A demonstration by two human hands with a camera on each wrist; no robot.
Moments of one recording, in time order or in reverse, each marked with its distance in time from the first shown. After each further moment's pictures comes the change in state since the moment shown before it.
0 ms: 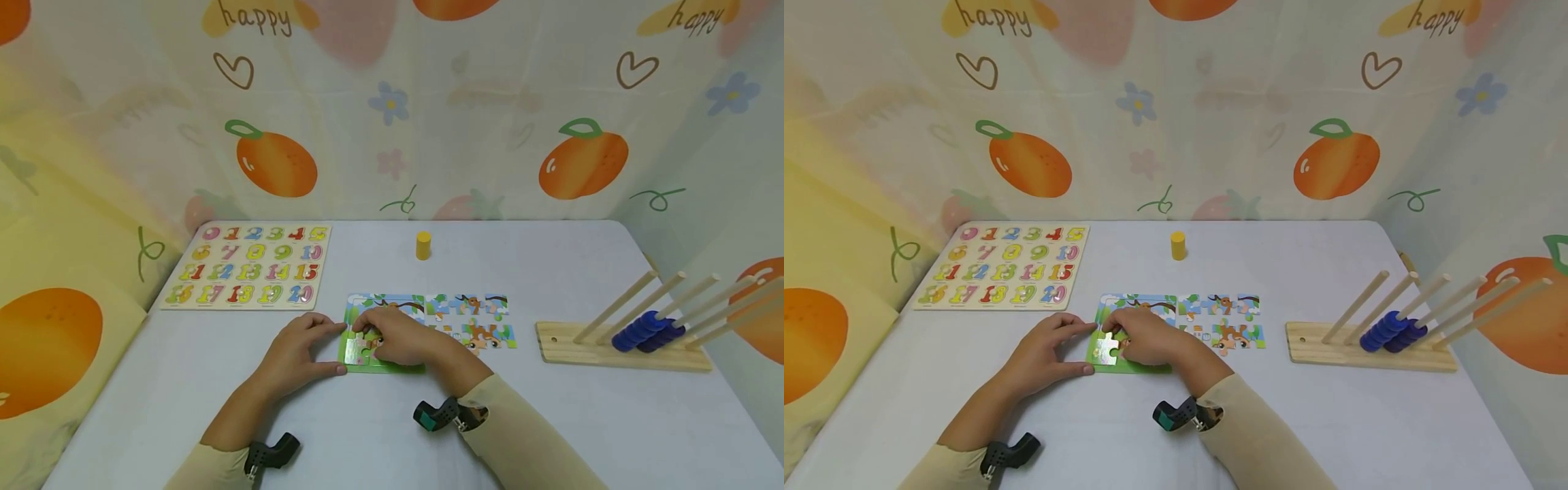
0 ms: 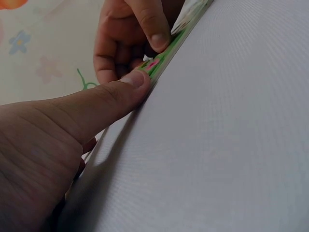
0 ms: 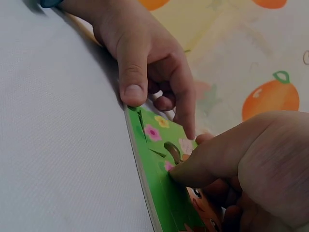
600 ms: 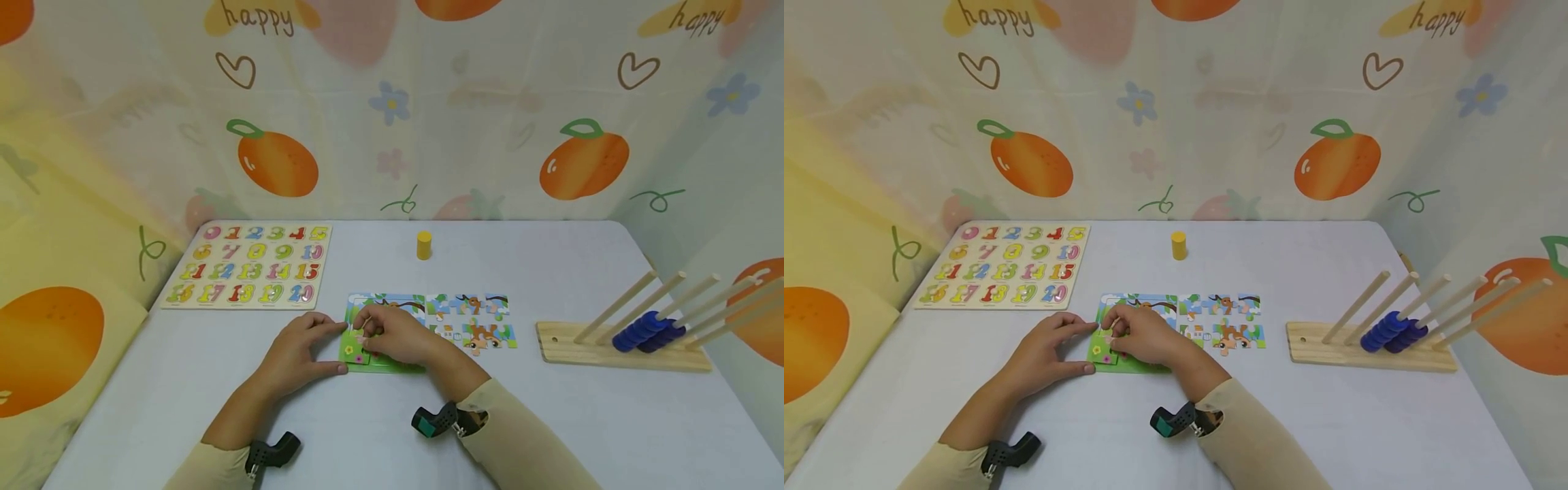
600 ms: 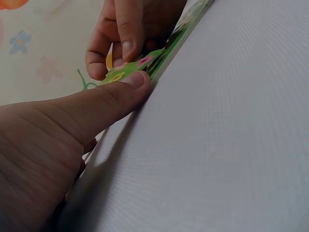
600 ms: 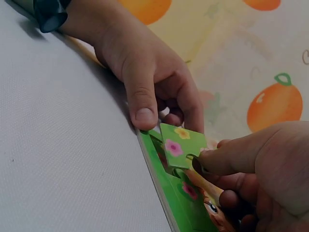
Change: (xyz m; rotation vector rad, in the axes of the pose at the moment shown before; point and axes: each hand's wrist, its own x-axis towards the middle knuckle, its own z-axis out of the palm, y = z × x) left_hand 0.000 0.001 -0.001 -0.004 0.006 0.004; right_hand 0.000 -0.001 0.008 0.296 0.116 0.050
